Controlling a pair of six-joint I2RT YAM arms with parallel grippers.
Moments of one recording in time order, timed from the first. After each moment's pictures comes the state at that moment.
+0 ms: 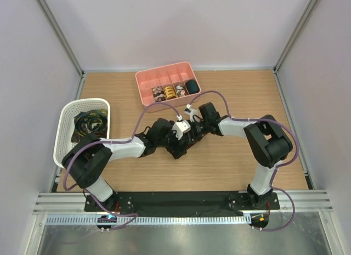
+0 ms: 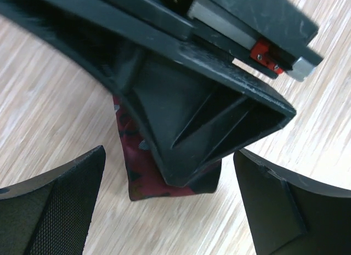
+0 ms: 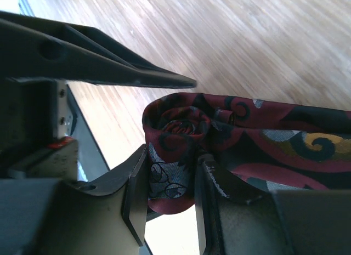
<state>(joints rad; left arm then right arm) -0.77 1.59 0.72 0.22 0.27 0.09 0.53 1.81 0.94 -0.03 -0.74 0.34</state>
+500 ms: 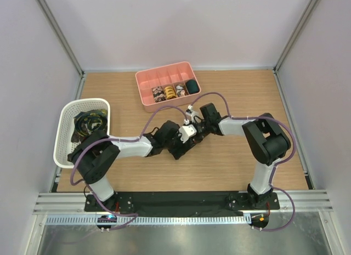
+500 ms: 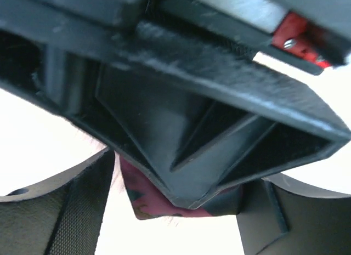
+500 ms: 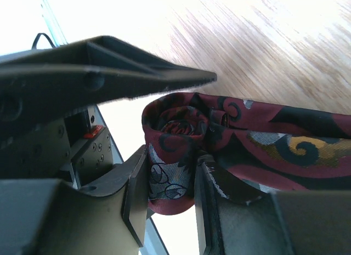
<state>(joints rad) -0.84 1.69 0.80 0.11 0.12 0.18 0.50 1.85 0.93 -0.03 -0.83 0.39</state>
